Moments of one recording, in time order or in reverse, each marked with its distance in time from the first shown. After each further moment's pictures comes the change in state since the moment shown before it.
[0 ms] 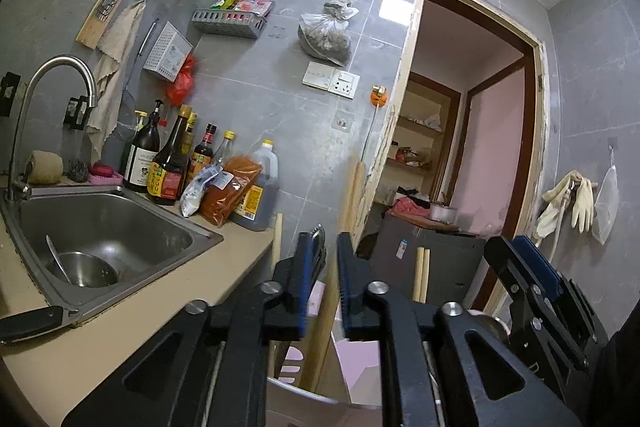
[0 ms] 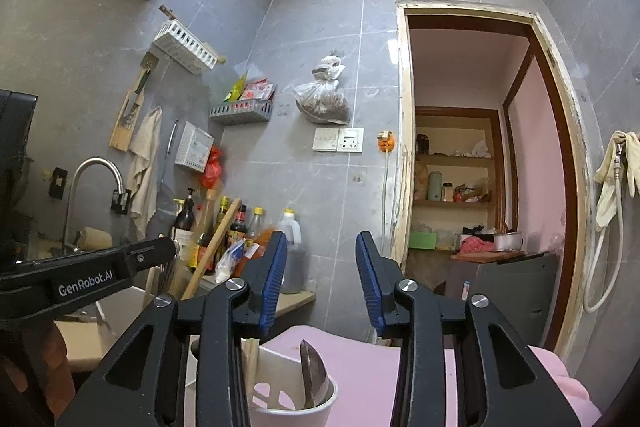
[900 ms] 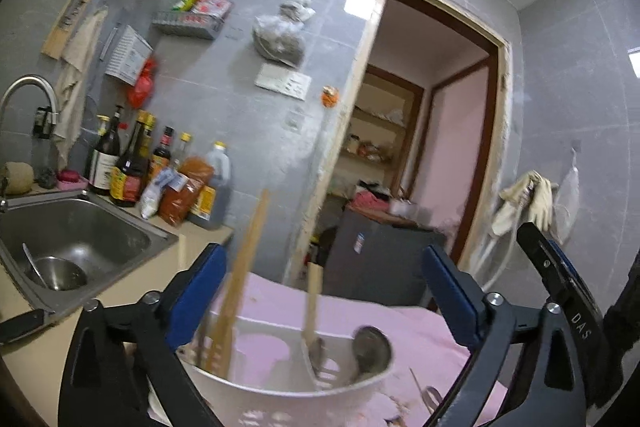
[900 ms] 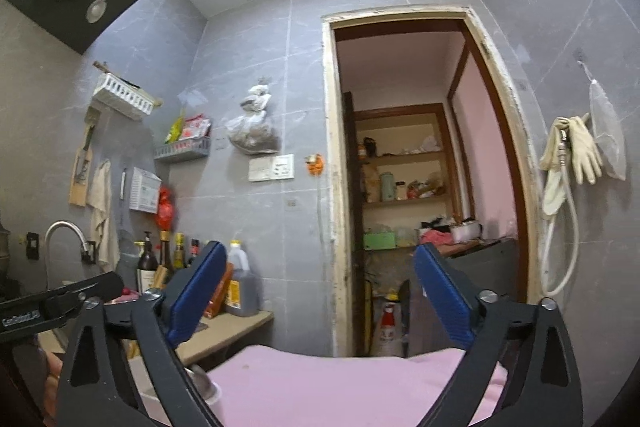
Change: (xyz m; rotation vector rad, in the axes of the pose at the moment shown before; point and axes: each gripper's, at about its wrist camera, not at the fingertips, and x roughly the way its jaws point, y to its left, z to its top) left arm -0.026 -0.060 0.032 0.021 0.056 -0.135; right arm -0.051 -0.098 0.056 0.141 -0.014 -0.156
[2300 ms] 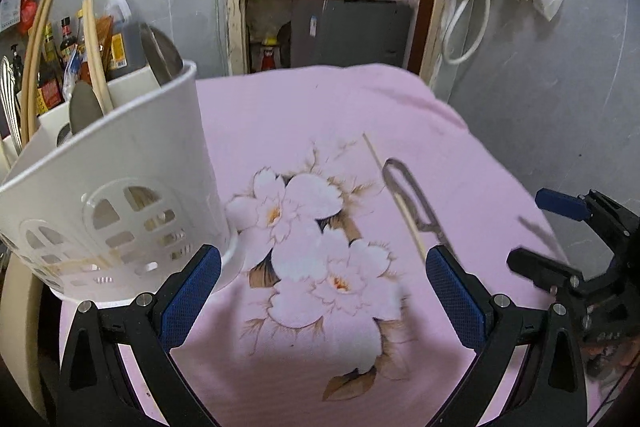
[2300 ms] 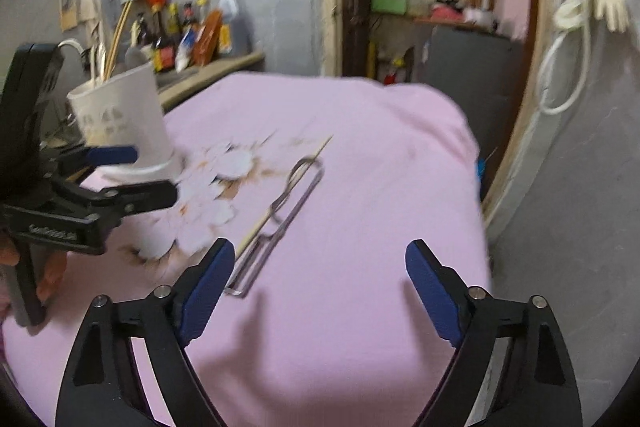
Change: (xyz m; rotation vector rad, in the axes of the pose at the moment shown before) left arm 0.072 -0.102 -0.138 0.287 0.780 -0.040; right arm -0.042 -0.088 -0.099 -0.039 0.948 0.098
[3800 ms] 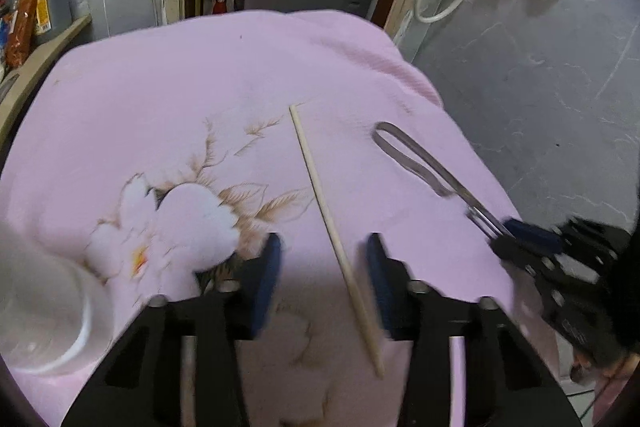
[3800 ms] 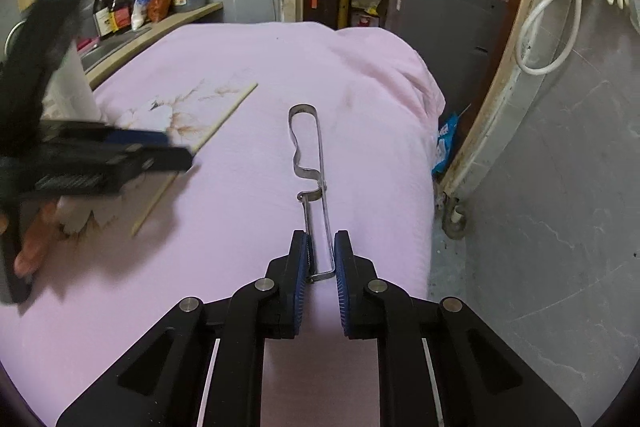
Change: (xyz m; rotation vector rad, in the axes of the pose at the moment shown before) left arm 0.089 -0.029 0.053 -0.032 0.222 -0.176; right arm 0.021 -0.053 0.005 0.018 0.195 -0.104
